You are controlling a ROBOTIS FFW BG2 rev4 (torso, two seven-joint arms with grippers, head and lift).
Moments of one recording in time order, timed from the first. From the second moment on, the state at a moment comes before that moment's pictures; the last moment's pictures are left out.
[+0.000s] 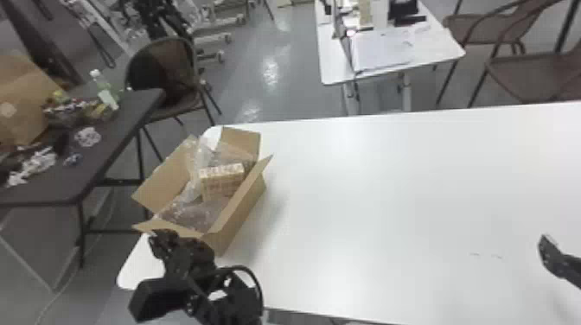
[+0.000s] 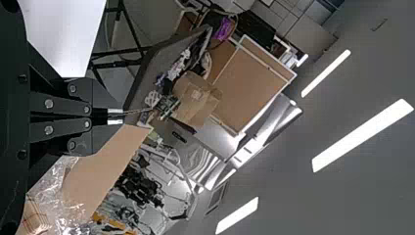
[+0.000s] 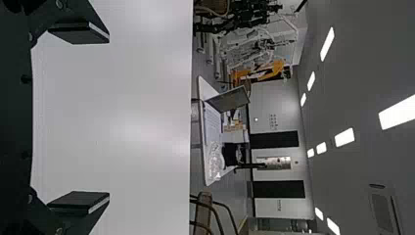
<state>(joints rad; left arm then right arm) 0.18 0.00 0.09 -1.40 0.41 -0.97 0.72 0.32 -0.04 -0.12 -1.81 -0.09 0.09 0.46</state>
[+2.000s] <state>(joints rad) 0.75 0.00 -0.02 -2.12 0.09 -0.10 0.17 0.57 -0.06 -0.08 -2.18 0.01 0.29 0.28</state>
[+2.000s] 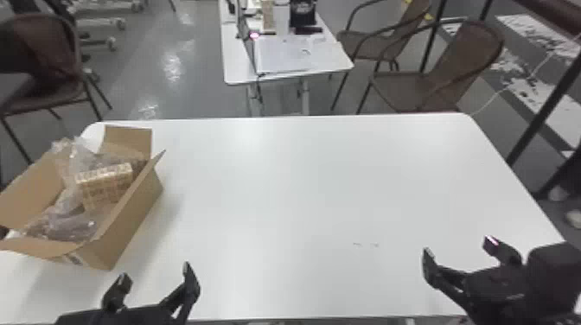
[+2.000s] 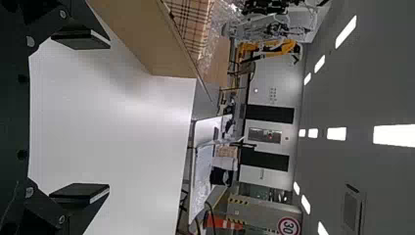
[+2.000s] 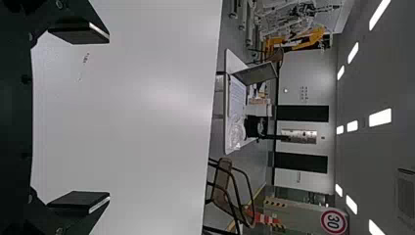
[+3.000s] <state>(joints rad) 0.77 0.00 -0.02 -2.11 0.05 -0.15 0.21 0.56 -0.06 -0.09 -2.20 0.03 0.31 0.29</state>
